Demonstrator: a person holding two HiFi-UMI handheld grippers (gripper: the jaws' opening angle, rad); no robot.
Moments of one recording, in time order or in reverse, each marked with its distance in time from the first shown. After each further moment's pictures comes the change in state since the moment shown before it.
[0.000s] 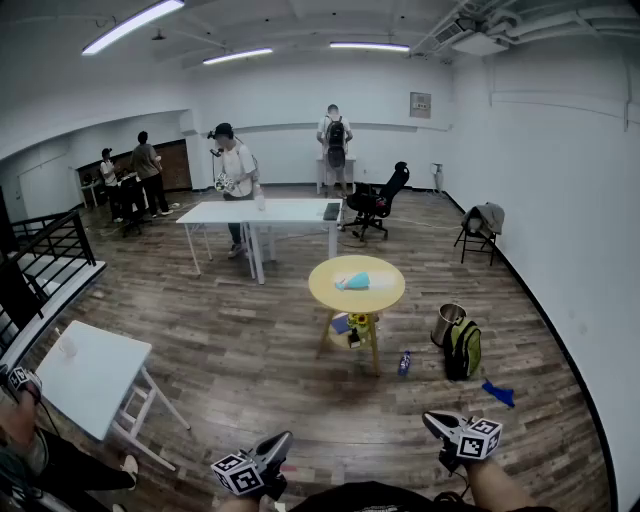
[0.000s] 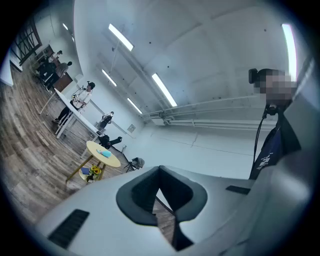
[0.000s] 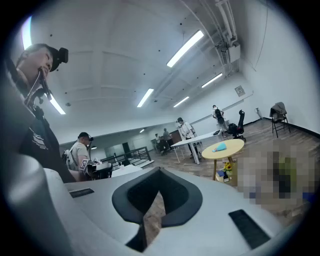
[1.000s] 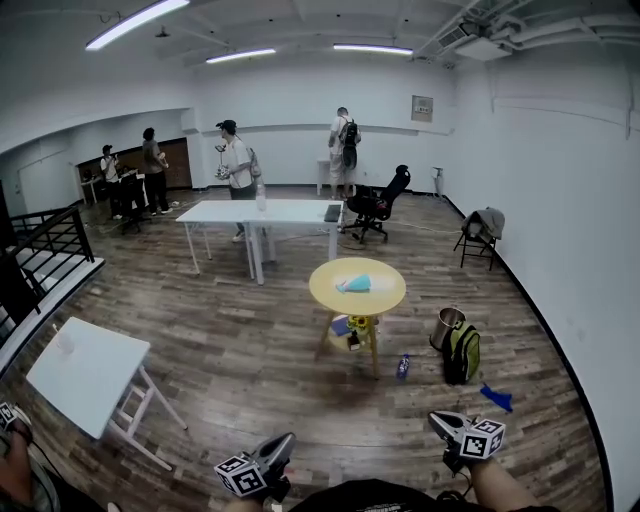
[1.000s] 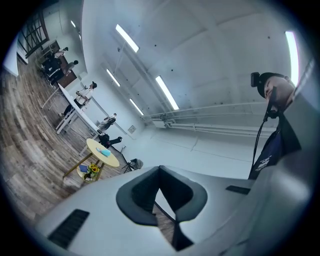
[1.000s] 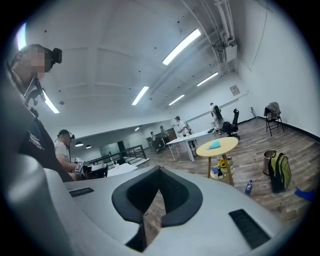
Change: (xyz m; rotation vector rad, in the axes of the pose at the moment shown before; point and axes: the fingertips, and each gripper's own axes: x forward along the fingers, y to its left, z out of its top) left arm 0.008 0.001 -0.007 -0.060 -0.038 -0.009; right arm -0.006 -0.022 0.002 0.019 0.036 -0.060
